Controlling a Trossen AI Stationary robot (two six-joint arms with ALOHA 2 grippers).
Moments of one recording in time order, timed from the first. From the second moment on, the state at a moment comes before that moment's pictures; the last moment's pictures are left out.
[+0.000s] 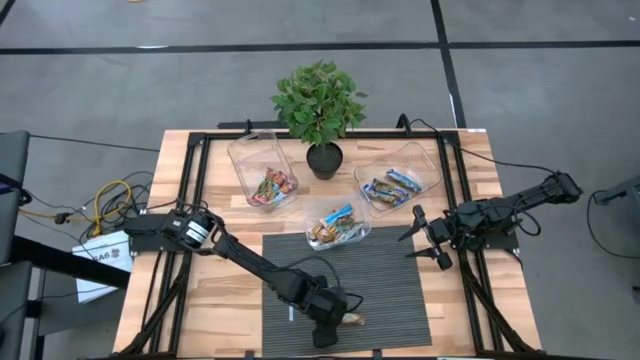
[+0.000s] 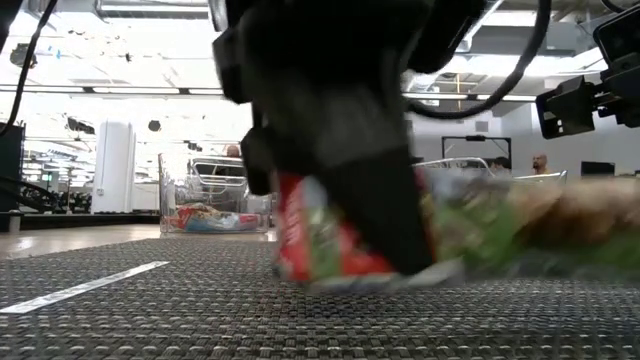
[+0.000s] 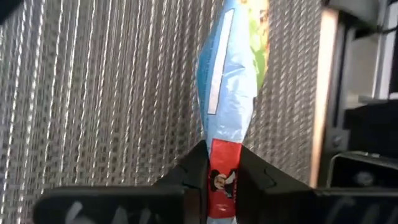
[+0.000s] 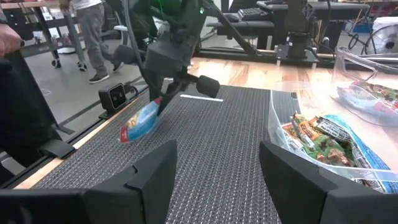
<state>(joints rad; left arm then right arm) -0.48 2.24 1.68 -0.46 0.06 -0.71 0.32 0.22 0.01 0.02 -0.07 -0.03</state>
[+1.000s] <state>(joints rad) -0.43 1.98 1.68 -0.12 -0.30 -0.64 0.32 0.22 0.01 0.02 -0.07 -0.03</state>
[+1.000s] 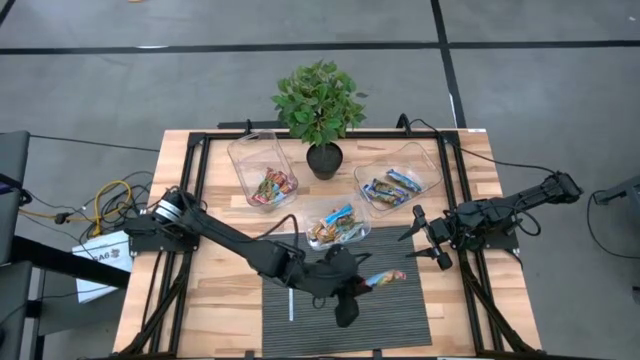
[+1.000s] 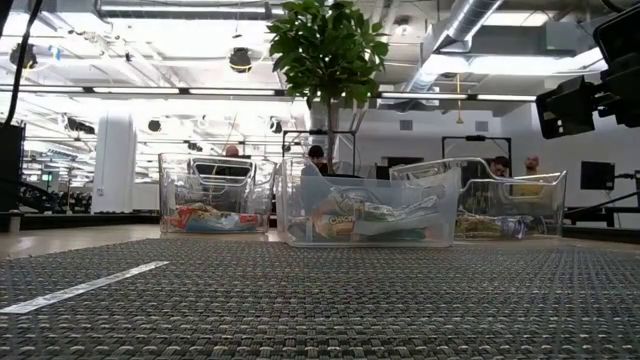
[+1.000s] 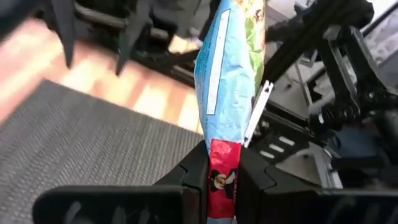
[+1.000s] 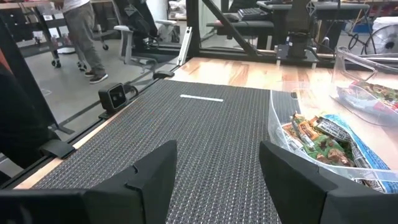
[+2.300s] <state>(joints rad) -0.25 1.17 0.88 -0.25 -0.31 -0.54 0.32 0.22 0.01 0.03 -0.07 -0.03</state>
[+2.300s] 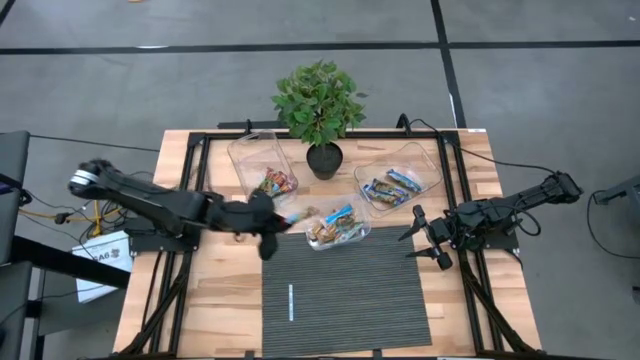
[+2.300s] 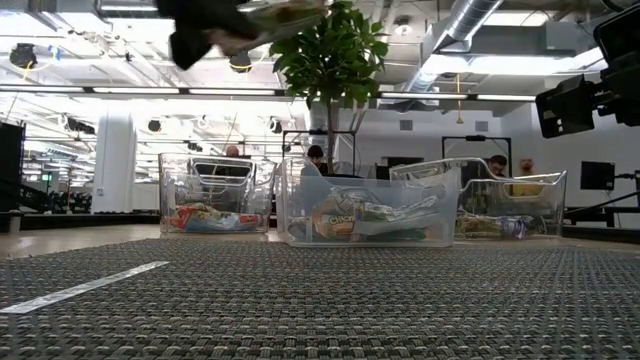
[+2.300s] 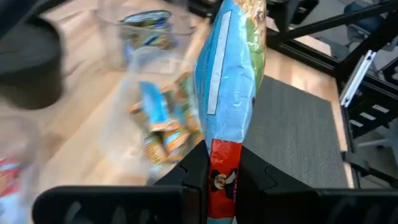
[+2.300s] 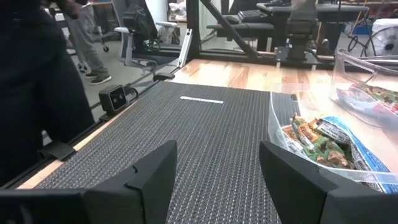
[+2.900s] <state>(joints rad) -0.20 0.69 0.66 -0.52 -0.35 -0.55 0.32 0.22 0.01 0.03 -0.07 -0.03</state>
